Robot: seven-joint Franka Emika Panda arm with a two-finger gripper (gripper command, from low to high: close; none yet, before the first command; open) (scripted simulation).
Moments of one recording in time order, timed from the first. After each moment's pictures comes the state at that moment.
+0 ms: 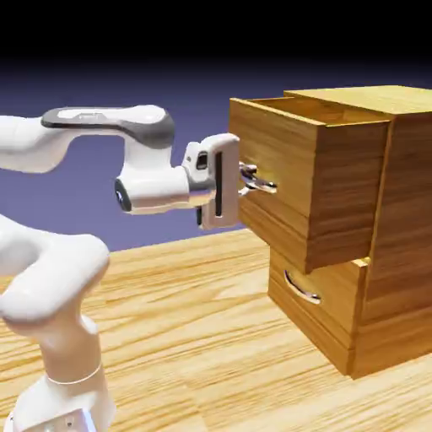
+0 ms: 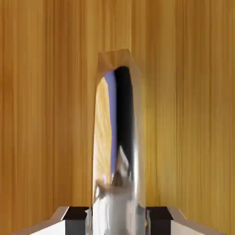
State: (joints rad) arm -0.53 -1.22 0.84 -2.83 2.76 2.82 -2.78
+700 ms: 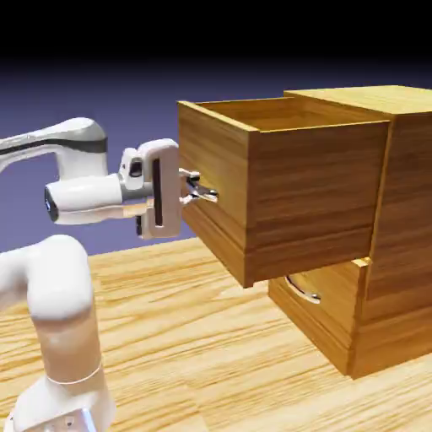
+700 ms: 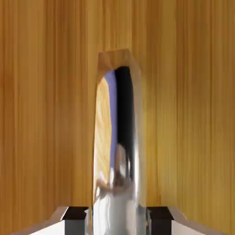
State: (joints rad) arm 0.04 -1.52 0.79 -3.06 2.41 3.24 -2.41
